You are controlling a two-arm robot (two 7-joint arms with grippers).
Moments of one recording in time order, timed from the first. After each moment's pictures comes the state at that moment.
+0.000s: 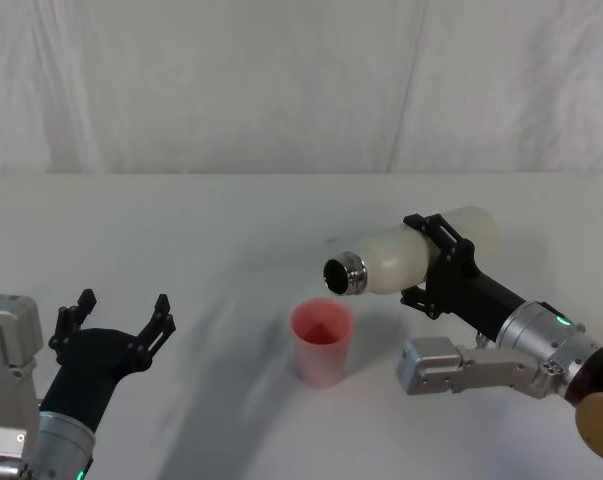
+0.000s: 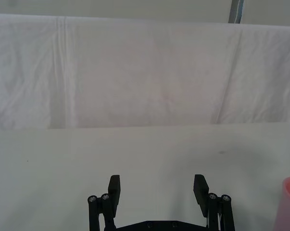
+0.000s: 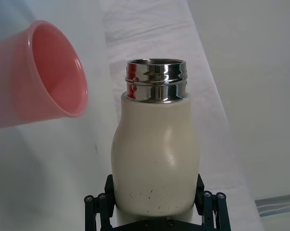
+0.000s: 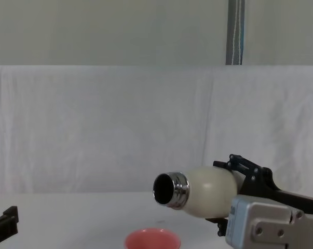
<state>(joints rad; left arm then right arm) 0.27 0.24 0.04 -1.85 -0.25 -0.02 -0.02 0.38 0.42 -0.60 -1.37 -0.79 -0.29 -0.01</state>
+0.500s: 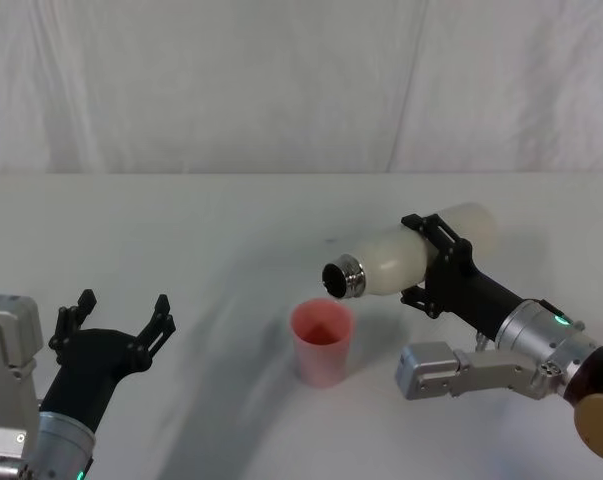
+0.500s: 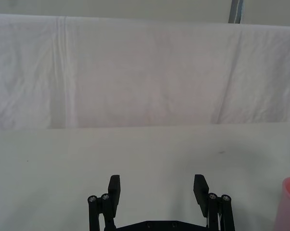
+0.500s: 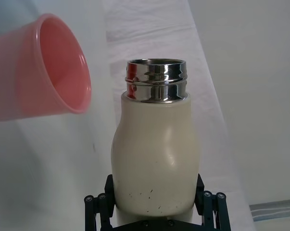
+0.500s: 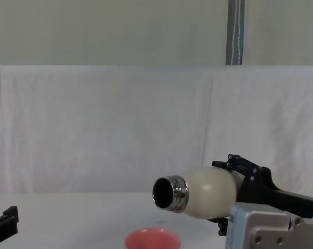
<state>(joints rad) 0.27 0.24 0.04 -1.85 -0.25 -0.02 -0.02 0.39 0.43 -0.62 -1.35 -0.82 -0.29 -0.04</state>
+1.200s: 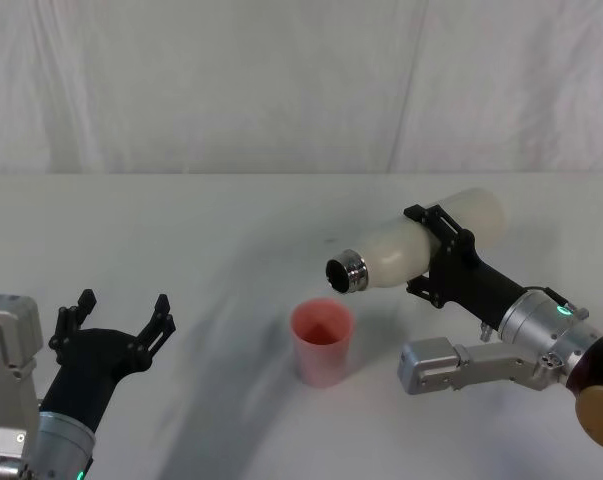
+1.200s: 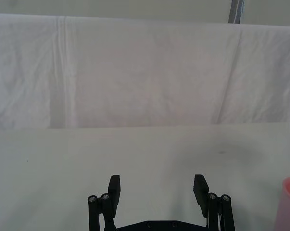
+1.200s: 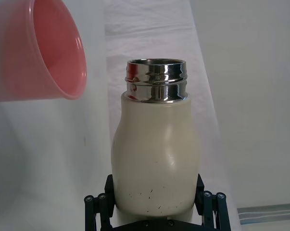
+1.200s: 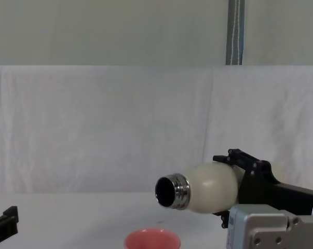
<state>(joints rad) 0.27 0.24 0.04 -1.85 -0.25 -0.02 -0.02 0.43 0.44 -0.65 -1.33 -0.87 -0.29 -0.07</state>
